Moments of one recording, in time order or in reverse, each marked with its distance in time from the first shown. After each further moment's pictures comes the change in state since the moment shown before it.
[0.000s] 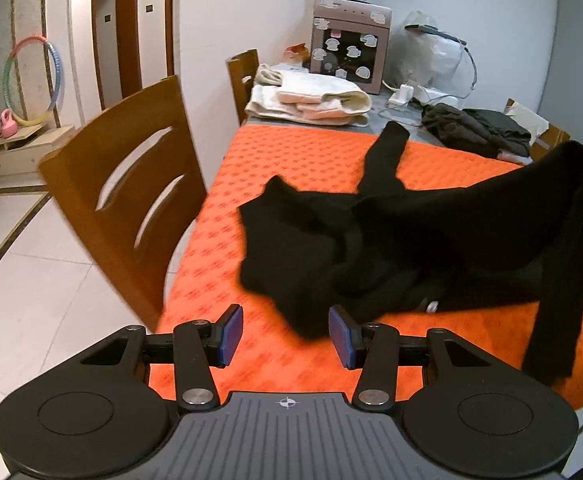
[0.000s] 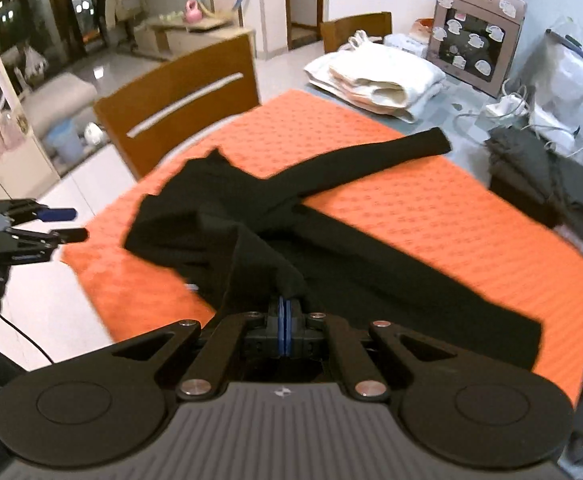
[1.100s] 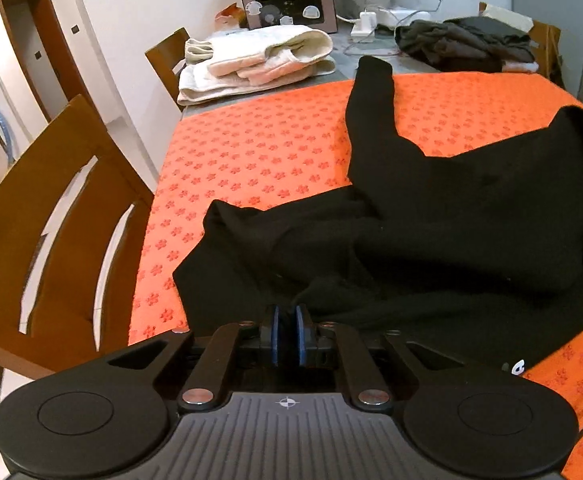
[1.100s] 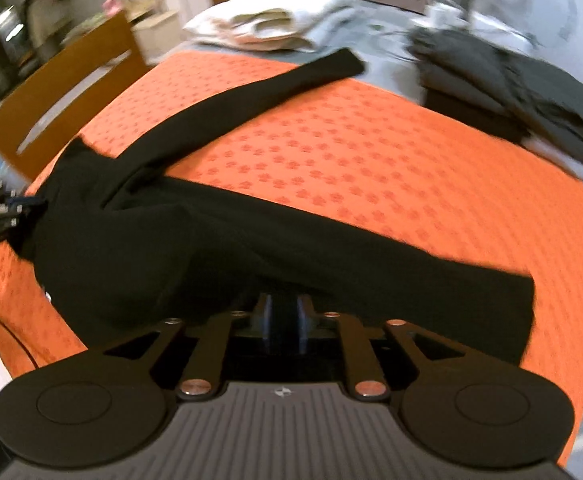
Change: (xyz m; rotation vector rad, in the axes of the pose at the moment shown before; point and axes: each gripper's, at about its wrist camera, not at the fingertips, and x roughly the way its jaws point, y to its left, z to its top) left arm 0.134 -0.032 0.063 0.285 0.130 0.021; right arm 0.100 -0.102 -0.031 0.274 0.056 -0.075
